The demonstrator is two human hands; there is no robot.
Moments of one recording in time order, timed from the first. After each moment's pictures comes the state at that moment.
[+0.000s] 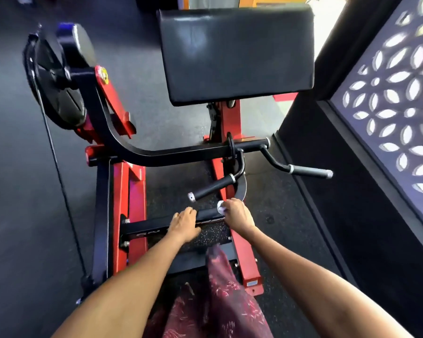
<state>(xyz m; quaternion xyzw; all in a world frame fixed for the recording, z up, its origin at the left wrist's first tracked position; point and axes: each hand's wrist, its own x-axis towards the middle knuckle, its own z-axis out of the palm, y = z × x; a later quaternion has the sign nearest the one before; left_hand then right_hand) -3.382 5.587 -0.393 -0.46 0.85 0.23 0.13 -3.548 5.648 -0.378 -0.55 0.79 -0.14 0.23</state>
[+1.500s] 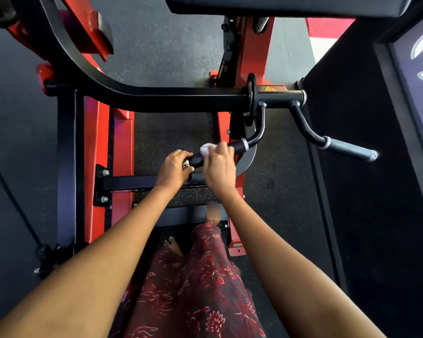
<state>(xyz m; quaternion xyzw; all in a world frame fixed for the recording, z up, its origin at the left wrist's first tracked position) -3.412 5.509 -0.473 -0.52 0.76 0.36 -0.14 -3.531 5.551 -0.447 -0.54 0.81 -0.18 0.15</state>
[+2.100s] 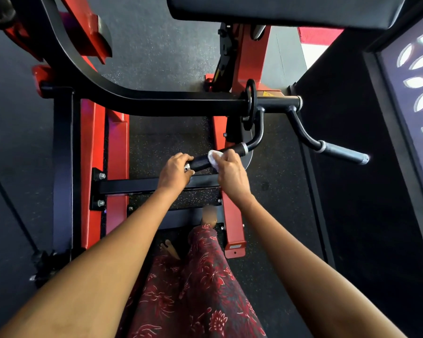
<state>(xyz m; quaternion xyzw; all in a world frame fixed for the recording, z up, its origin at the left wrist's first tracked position) -3.412 5.506 -0.470 -0.53 0.75 0.37 -0.12 -3.565 5.570 -0.448 -0.61 0.77 -0.13 0.15</state>
